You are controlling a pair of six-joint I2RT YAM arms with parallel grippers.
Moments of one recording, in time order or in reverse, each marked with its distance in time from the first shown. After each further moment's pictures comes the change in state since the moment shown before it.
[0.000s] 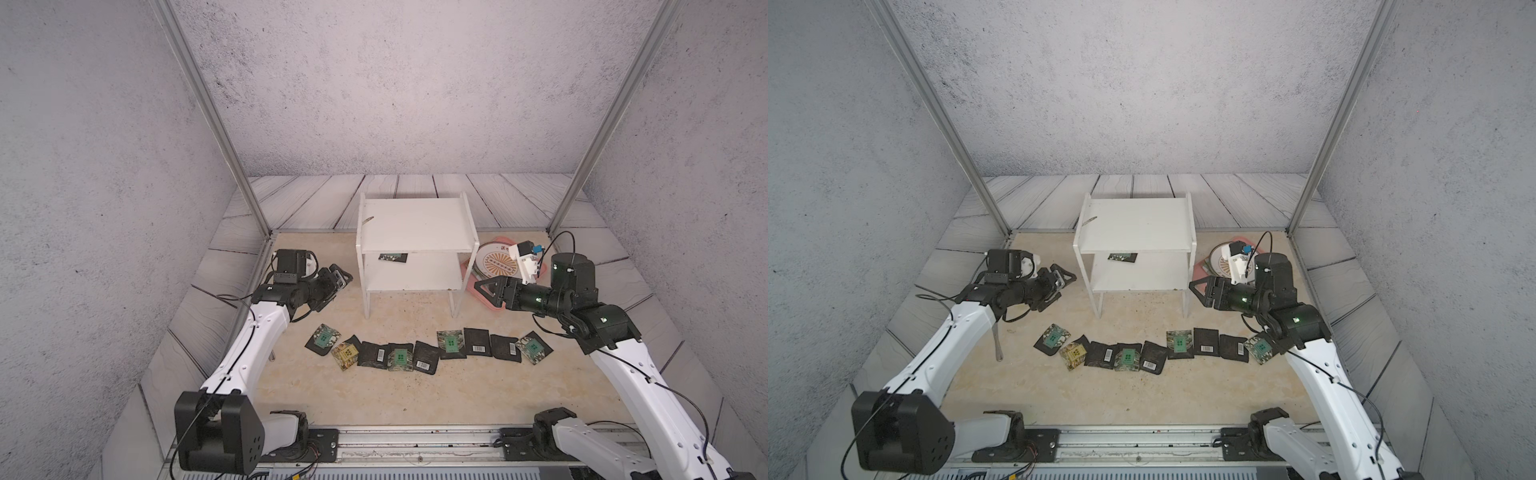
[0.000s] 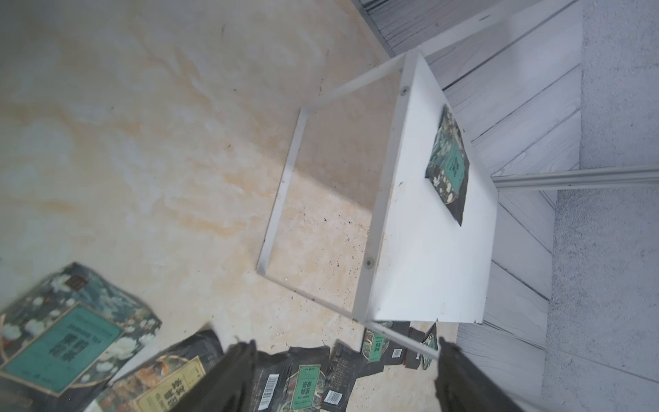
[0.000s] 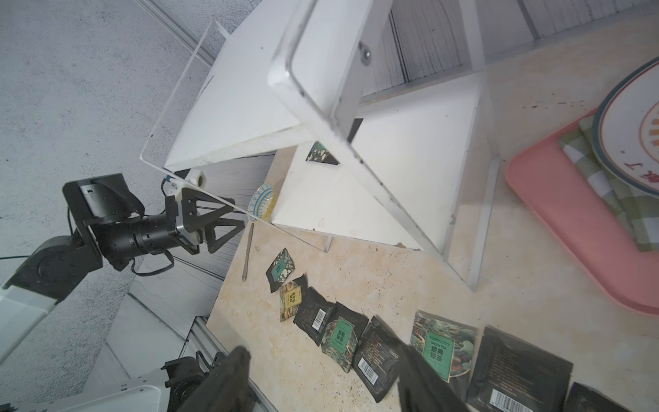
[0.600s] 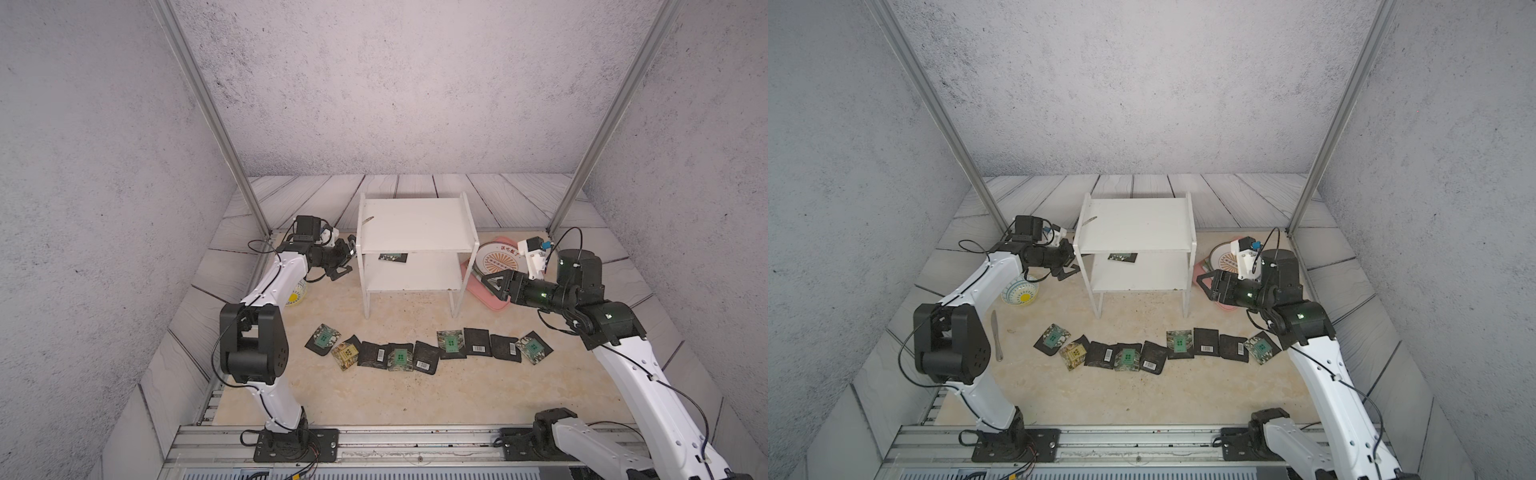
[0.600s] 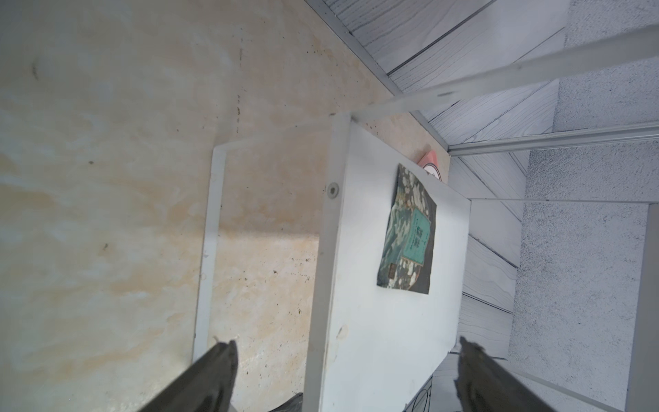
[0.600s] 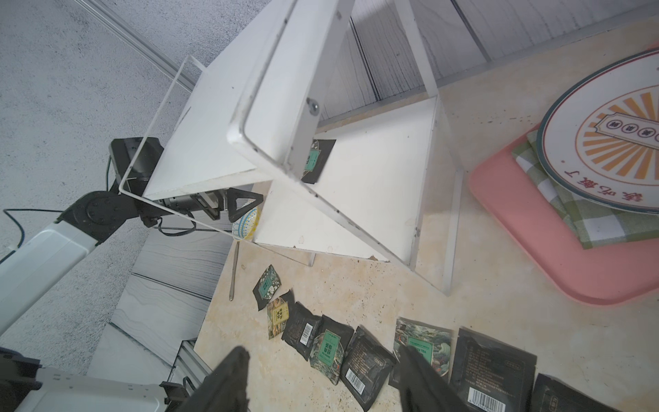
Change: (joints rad) left arm 0.000 0.494 0.417 -0.002 0.212 0.108; right arm -0.051 0.015 0.022 -0.012 0.027 0.005
